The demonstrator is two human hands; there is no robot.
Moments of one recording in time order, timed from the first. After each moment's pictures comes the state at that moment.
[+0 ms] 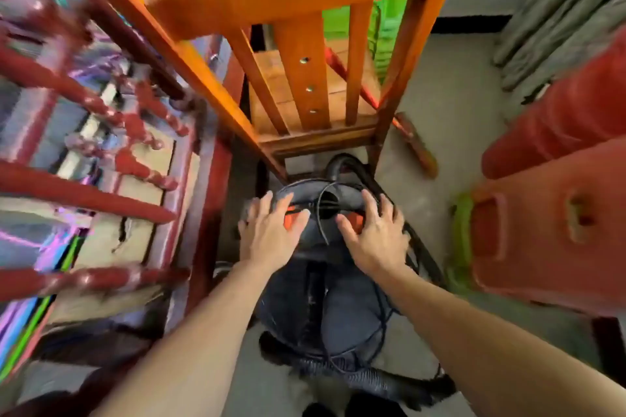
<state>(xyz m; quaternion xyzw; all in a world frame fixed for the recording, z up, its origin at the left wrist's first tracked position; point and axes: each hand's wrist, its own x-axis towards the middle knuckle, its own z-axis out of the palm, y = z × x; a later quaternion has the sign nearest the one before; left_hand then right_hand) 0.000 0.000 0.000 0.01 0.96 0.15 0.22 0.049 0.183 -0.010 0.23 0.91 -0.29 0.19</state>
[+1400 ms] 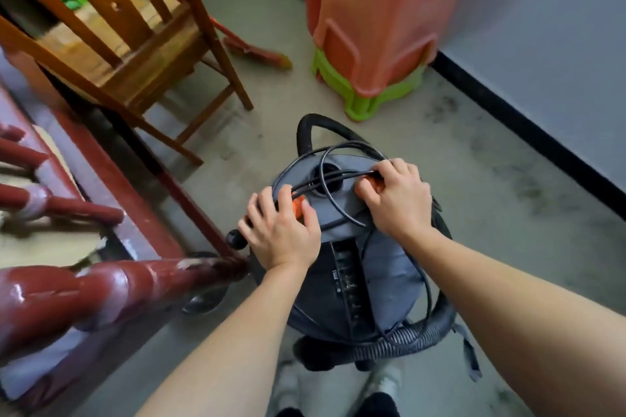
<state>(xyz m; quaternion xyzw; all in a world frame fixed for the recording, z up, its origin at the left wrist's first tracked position) 0.281 -0.099 -0.055 0.32 0.94 0.15 0.02 0.399 0.030 -0.038 0.54 0.81 -0.21 -0.07</state>
